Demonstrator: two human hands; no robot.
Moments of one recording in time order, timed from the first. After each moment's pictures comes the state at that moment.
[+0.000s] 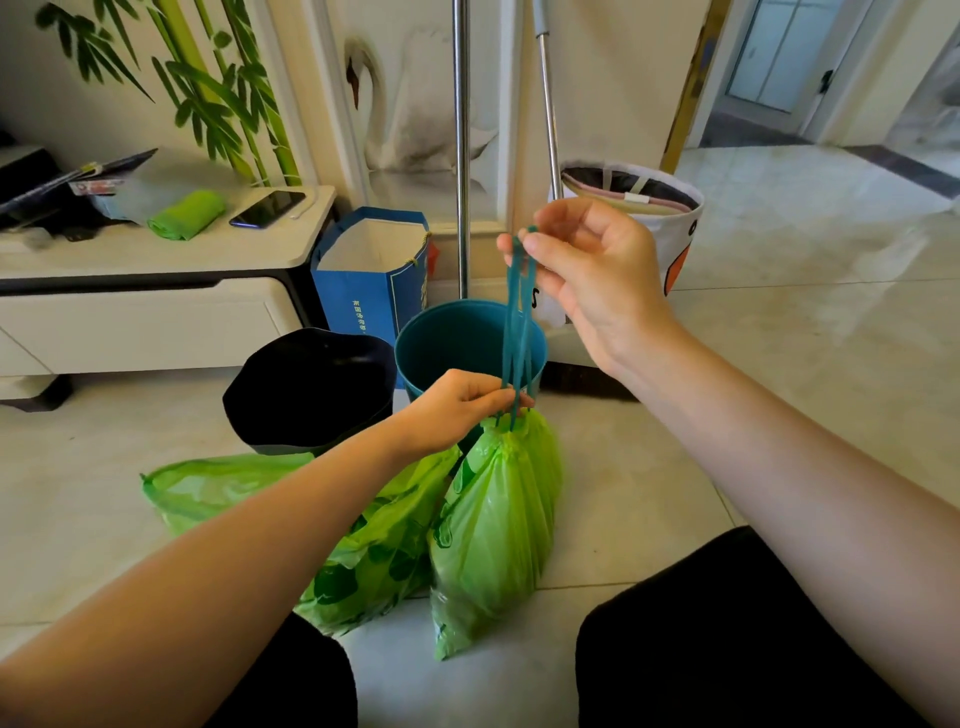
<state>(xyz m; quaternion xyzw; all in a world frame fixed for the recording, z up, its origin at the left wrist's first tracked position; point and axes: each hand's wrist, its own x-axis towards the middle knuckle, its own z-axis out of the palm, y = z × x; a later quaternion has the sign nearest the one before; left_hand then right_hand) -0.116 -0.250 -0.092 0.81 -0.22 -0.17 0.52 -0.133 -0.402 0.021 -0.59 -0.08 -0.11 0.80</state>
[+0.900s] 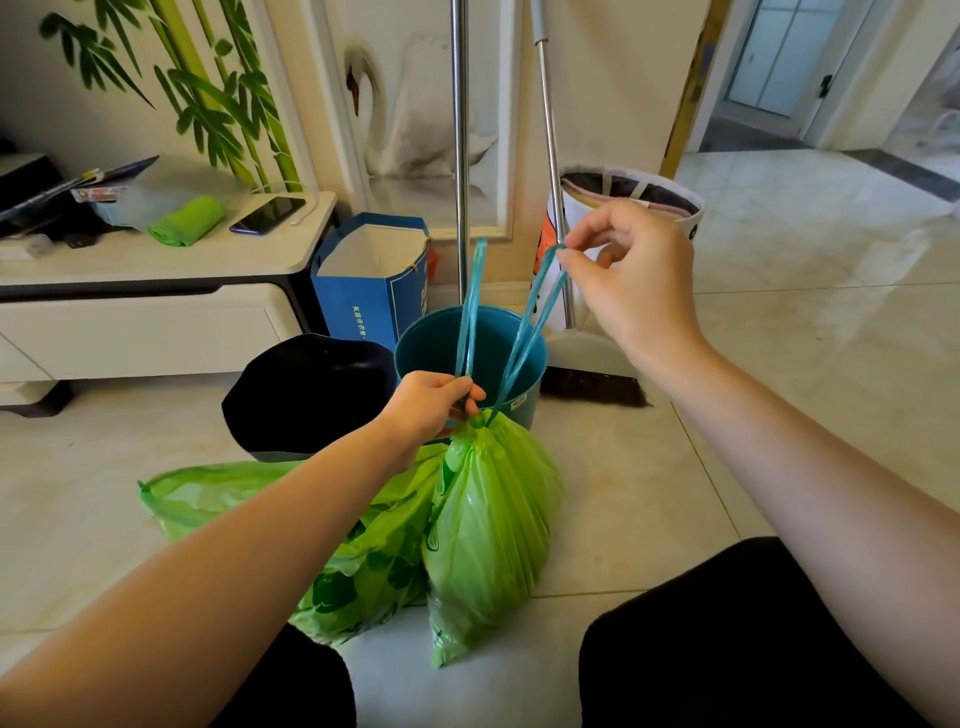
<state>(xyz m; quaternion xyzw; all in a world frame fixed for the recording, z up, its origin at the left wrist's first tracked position) -0.107 -0.243 -0.097 0.77 0.05 -0.15 0.62 -0.124 -0.431 0.015 -0.83 -0.05 -0.33 0.44</state>
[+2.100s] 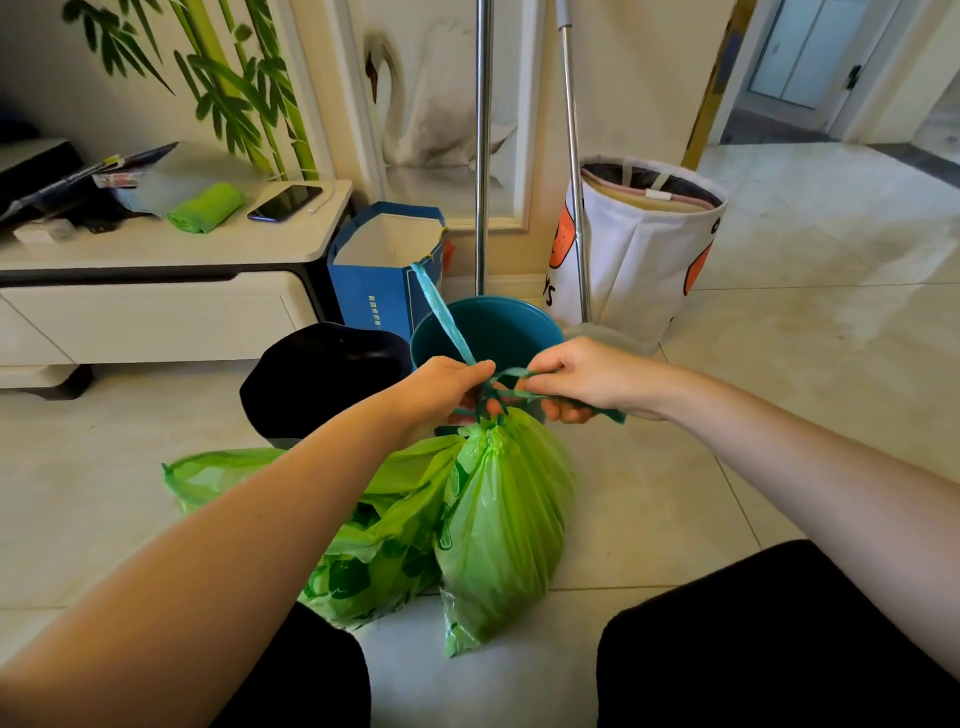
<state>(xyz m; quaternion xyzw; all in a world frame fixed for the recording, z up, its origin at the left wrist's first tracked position) -0.104 -0.233 -0.079 0.78 0.00 -0.24 0.58 -0.112 -0.428 -0.056 -0.86 -0.13 0.23 0.43</state>
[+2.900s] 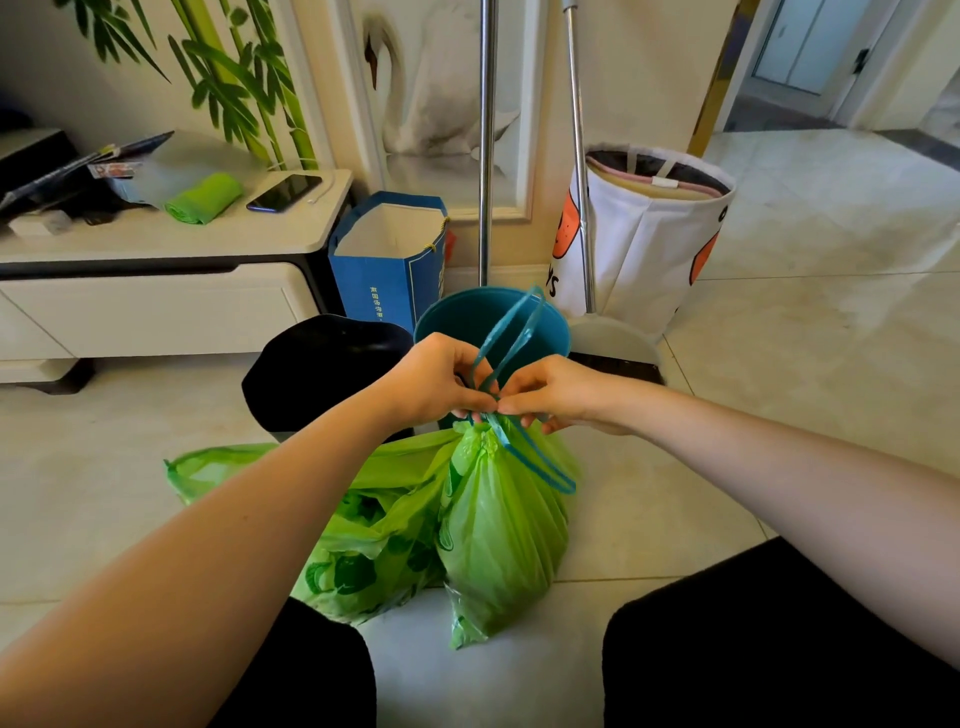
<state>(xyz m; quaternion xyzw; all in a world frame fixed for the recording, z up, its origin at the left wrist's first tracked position) -0.102 -0.211 -0.071 0.88 -0.20 -0.14 0.41 -0.107 -0.400 -0.089 -0.83 -0.09 0.28 0.48</state>
